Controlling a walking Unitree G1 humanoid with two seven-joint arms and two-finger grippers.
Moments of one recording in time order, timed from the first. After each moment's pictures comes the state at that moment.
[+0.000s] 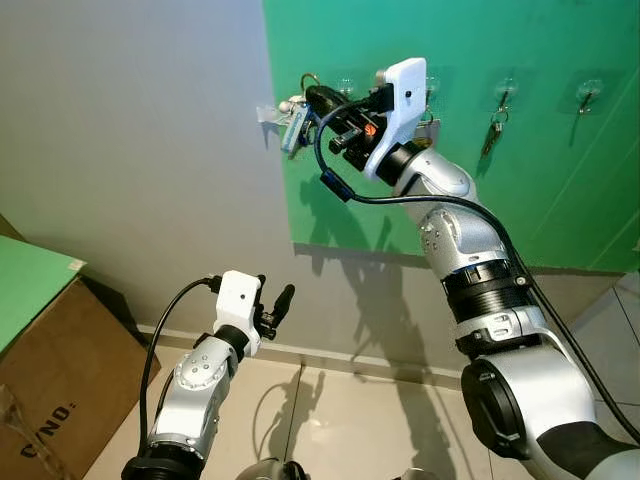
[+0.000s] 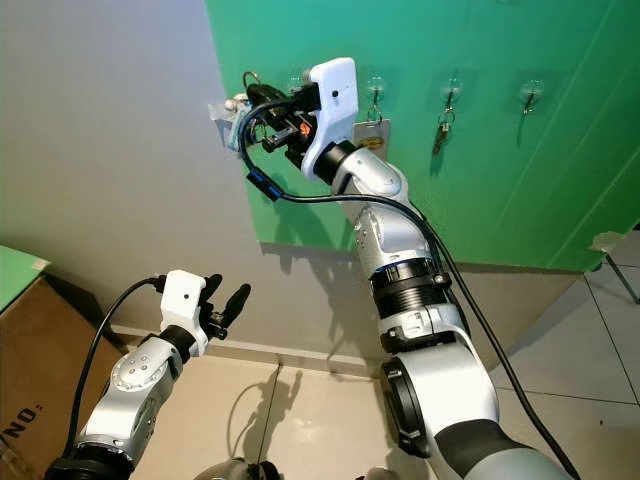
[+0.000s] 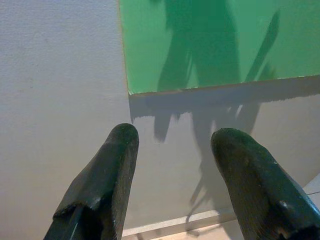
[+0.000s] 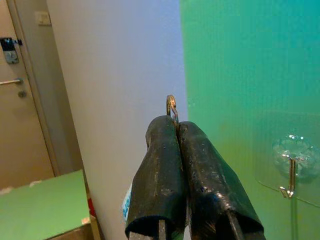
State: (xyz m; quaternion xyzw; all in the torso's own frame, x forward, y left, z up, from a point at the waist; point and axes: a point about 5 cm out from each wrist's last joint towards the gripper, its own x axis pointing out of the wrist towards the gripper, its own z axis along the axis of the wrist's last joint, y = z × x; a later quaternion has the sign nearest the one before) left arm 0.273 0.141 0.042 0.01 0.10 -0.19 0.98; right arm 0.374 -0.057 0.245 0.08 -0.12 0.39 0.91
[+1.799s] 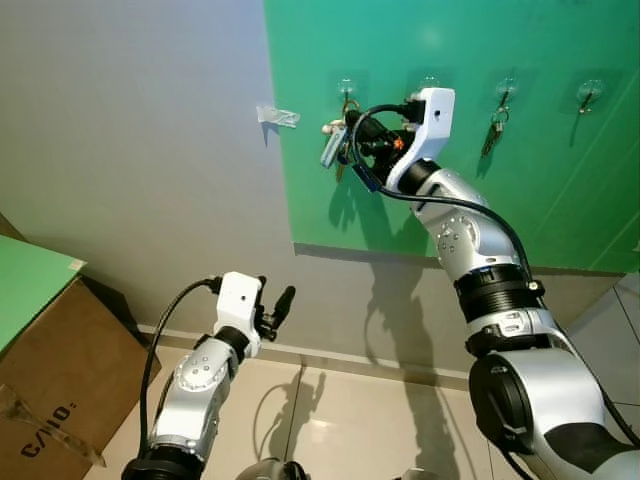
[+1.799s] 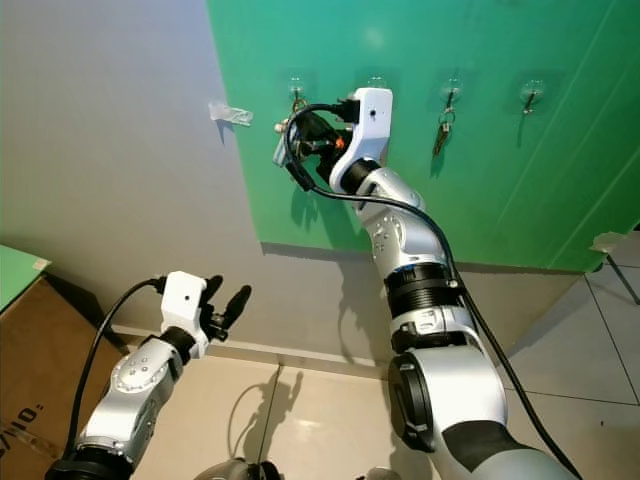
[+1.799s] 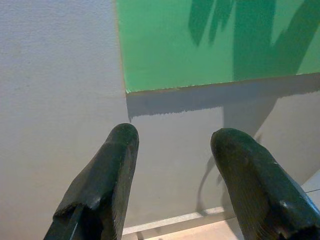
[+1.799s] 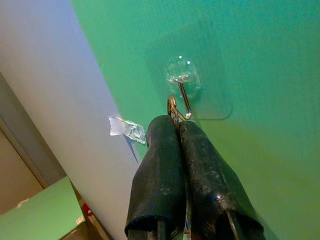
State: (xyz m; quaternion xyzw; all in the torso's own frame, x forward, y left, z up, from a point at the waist) left arm 0.272 0.139 0.041 0.01 0.10 -0.19 0.98; right arm 0.388 -0.088 0.215 0.16 -0.04 0.30 0.94
